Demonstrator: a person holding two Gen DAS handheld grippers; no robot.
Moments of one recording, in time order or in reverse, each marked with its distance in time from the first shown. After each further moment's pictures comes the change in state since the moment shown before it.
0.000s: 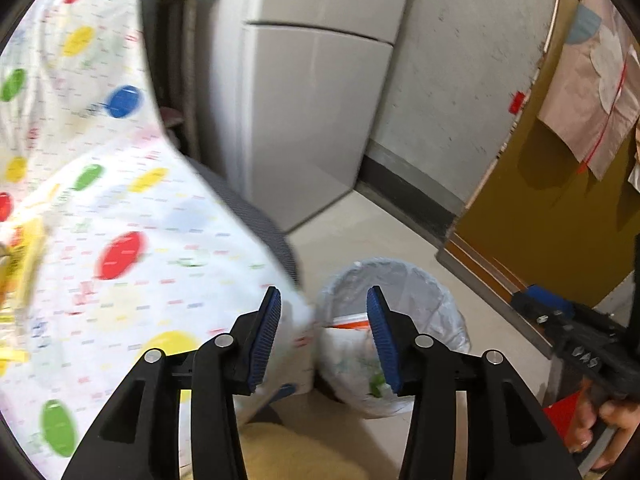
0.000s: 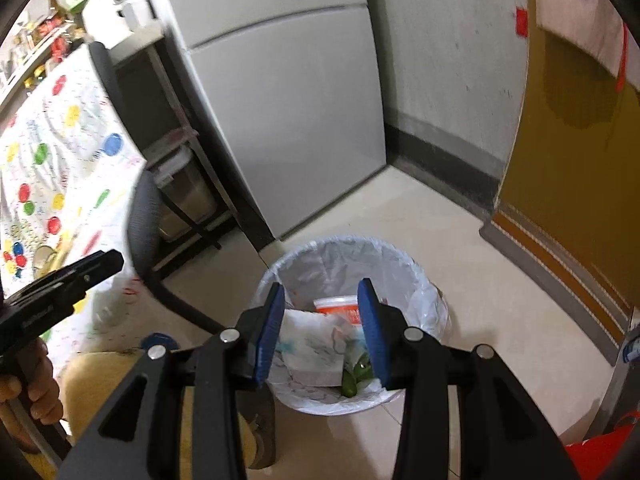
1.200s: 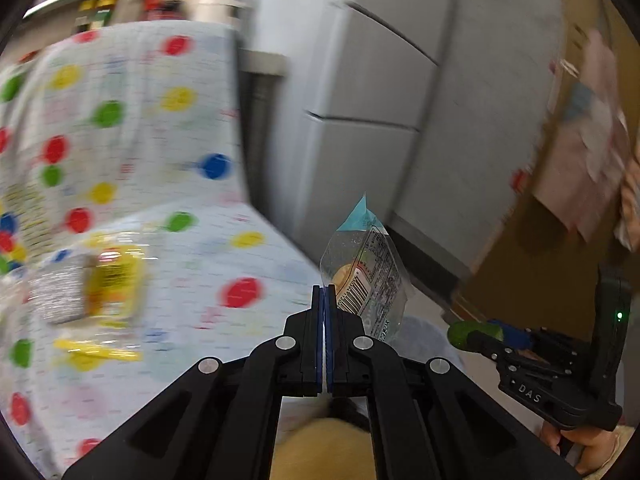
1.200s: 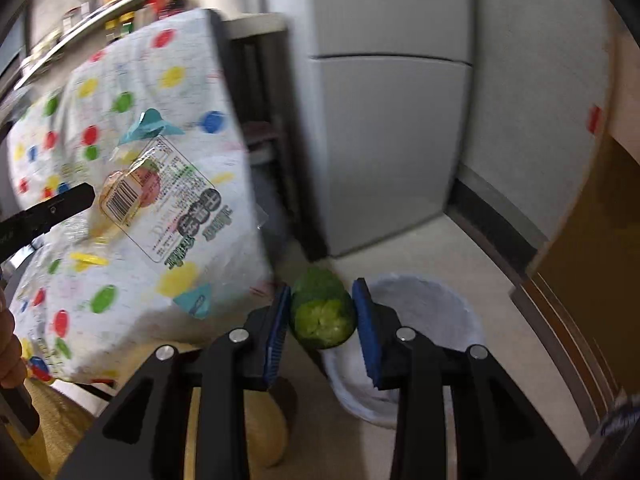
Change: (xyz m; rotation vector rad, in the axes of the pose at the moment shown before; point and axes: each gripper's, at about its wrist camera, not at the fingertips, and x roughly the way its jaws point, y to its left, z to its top) left arm -0.106 0.041 0.004 -0.054 -0.206 0.005; right arm -0.025 0.082 -0.005 -0.204 -0.027 0.023
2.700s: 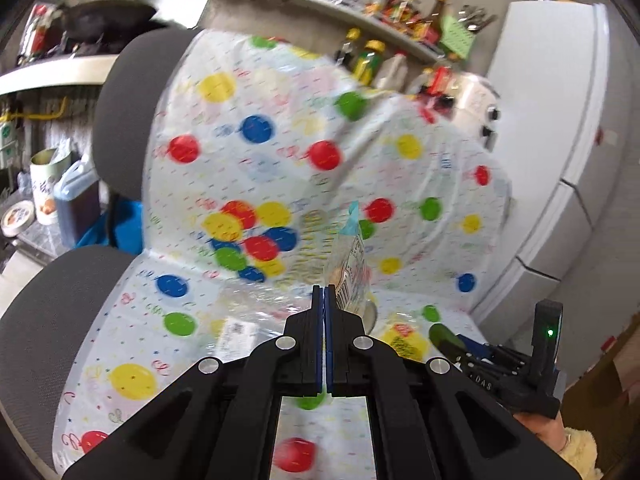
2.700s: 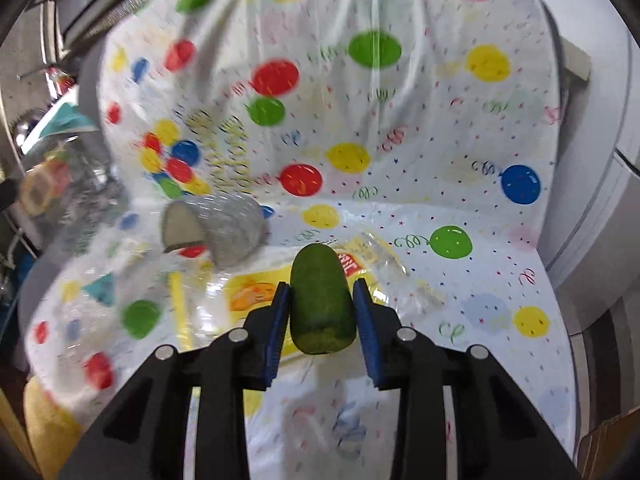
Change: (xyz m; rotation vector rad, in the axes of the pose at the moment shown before) left arm -0.195 0.285 -0.009 -0.456 -0.260 0.413; right arm 0.106 0.329 0.095 -0.454 0.044 0.450
